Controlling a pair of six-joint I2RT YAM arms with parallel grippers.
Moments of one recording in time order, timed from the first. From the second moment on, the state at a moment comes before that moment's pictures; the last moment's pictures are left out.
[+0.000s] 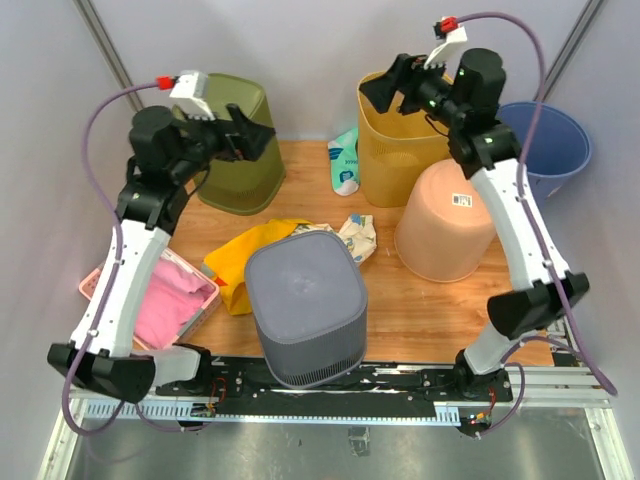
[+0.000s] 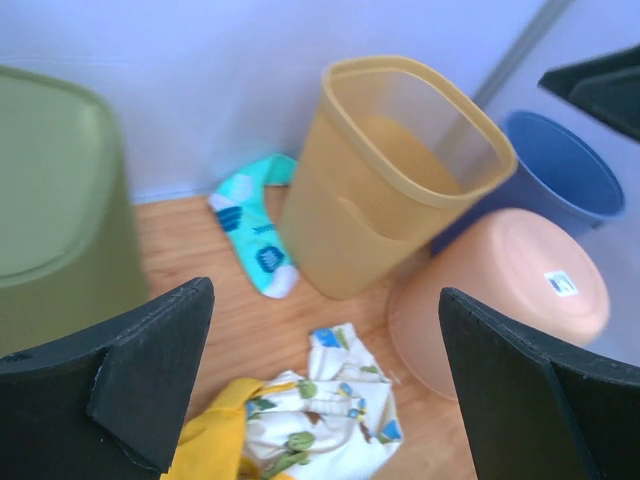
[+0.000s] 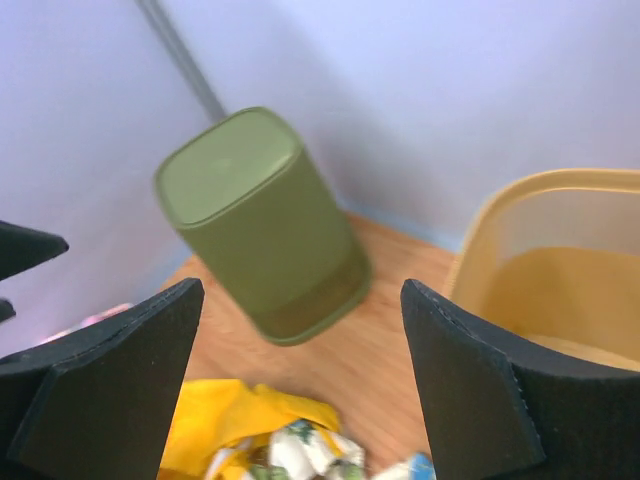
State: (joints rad) left arm -0.16 1.22 1.50 -0.30 0.31 -0.34; right arm 0.33 1.71 1.99 -0.25 -0.46 0.40
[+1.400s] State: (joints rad) left arm -0.39 1.47 1.52 -0.31 0.24 -0.40; right arm 0.17 1.81 2.07 -0.44 -0.66 0.40
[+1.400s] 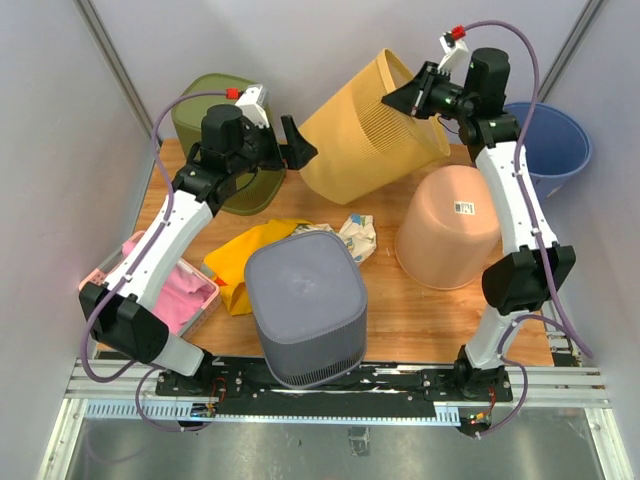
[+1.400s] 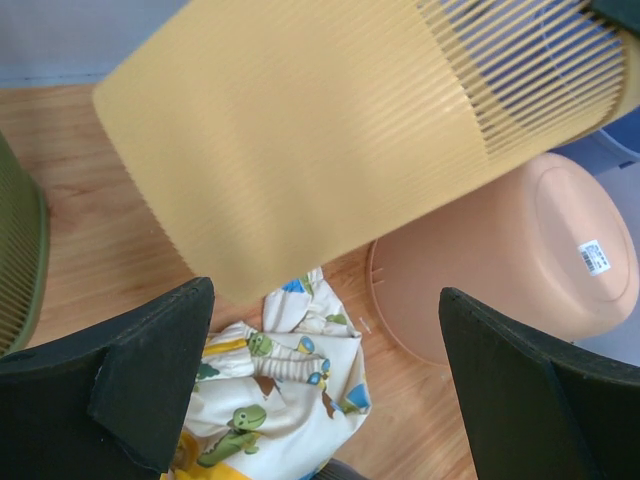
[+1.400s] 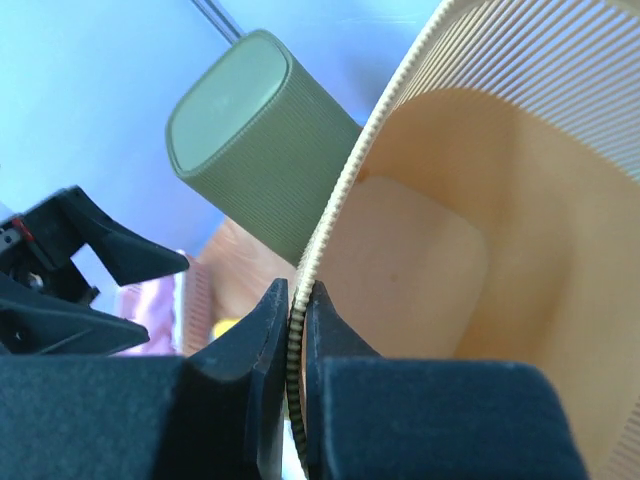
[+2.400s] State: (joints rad) left arm -0.40 1.79 1.74 -0.32 0.29 -0.55; right arm -0.10 1.98 2.17 -0.79 -0.50 0.25
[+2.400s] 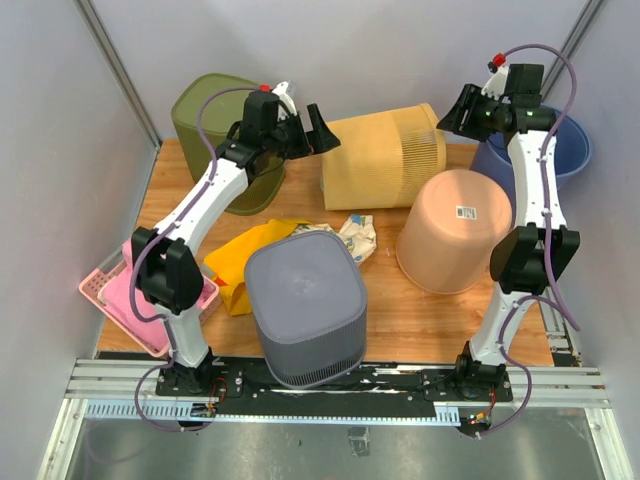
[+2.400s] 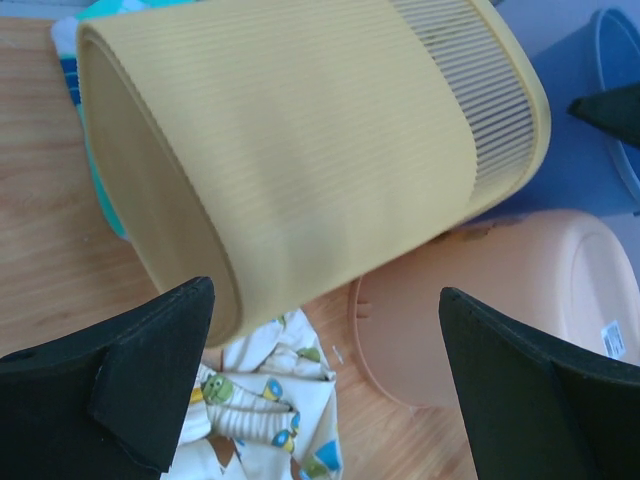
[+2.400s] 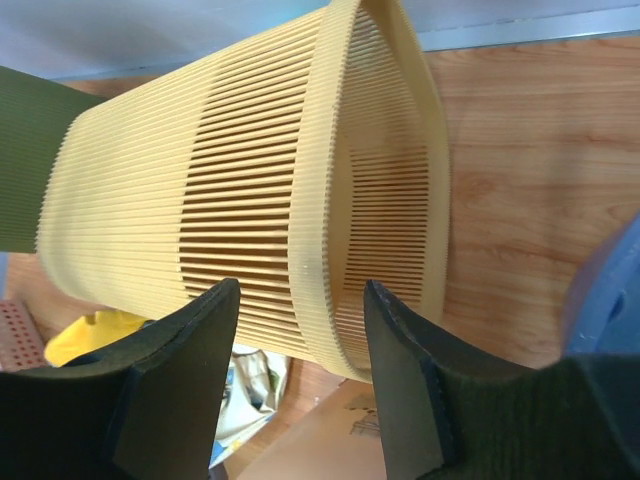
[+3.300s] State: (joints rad) left arm -0.40 2.00 1.88 -0.30 0.38 -0.64; right arm -0.10 1.97 2.08 -0.81 -0.47 0.18
